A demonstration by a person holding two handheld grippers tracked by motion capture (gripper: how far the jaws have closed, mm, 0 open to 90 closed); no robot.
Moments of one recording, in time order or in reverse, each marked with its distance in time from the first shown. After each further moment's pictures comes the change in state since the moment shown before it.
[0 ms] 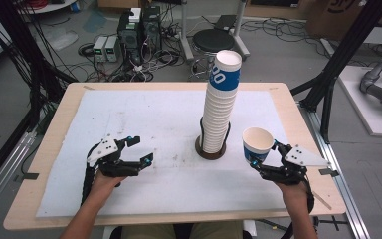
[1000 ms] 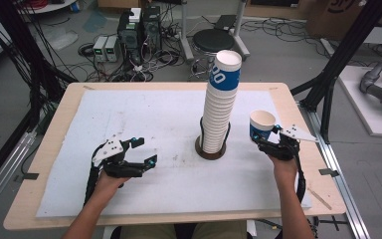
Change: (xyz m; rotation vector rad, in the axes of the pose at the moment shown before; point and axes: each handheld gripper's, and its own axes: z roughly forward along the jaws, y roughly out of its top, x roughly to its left) left arm -0.005 -0.003 0.009 0.026 -0.019 0.004; right arm -0.062 -0.018 0.057 0.083 -0.232 0.175
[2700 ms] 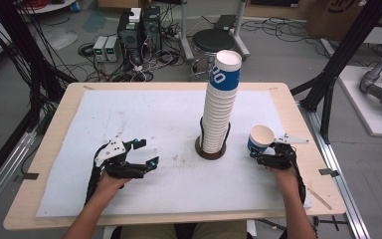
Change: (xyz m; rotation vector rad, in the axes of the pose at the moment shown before) left arm -0.001 -0.002 0.002 0.029 -0.013 0.000; right arm -0.002 -0.029 -0.001 0.289 0.029 0.018
